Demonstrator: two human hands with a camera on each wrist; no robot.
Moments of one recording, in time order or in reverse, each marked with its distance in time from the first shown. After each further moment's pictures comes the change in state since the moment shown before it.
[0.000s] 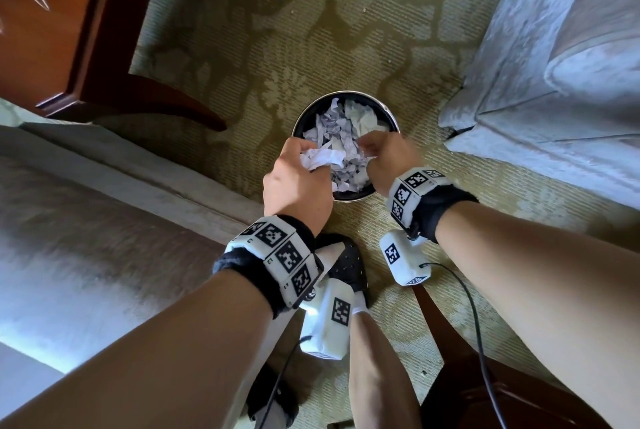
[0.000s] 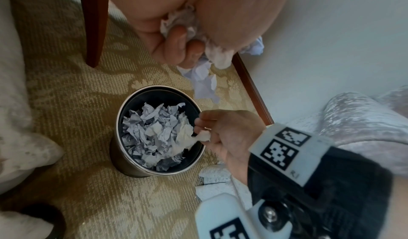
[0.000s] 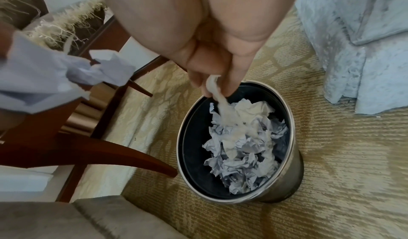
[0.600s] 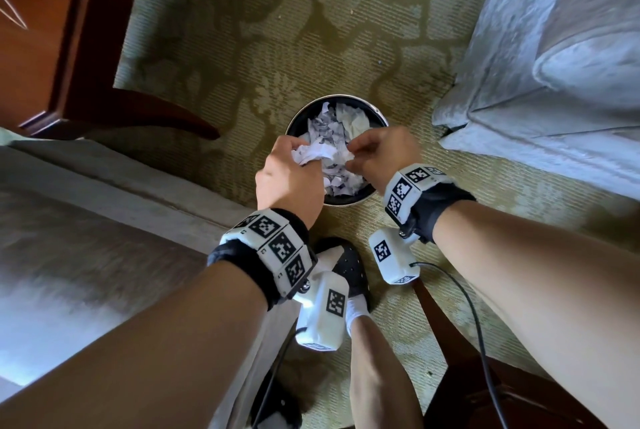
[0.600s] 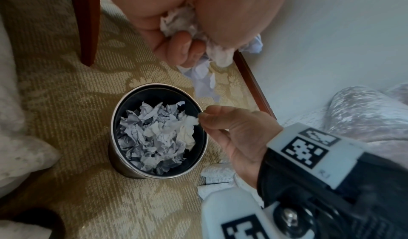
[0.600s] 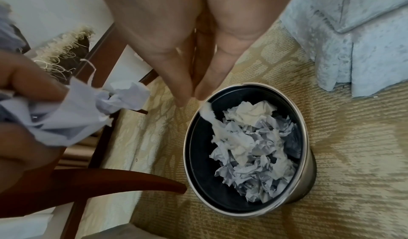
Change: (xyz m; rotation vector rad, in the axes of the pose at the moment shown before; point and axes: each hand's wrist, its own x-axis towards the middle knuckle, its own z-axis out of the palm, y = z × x) left_hand 0.018 0.006 0.006 0.034 -0.005 -0.024; right_hand 0.006 0.003 -0.004 0.202 0.100 0.020
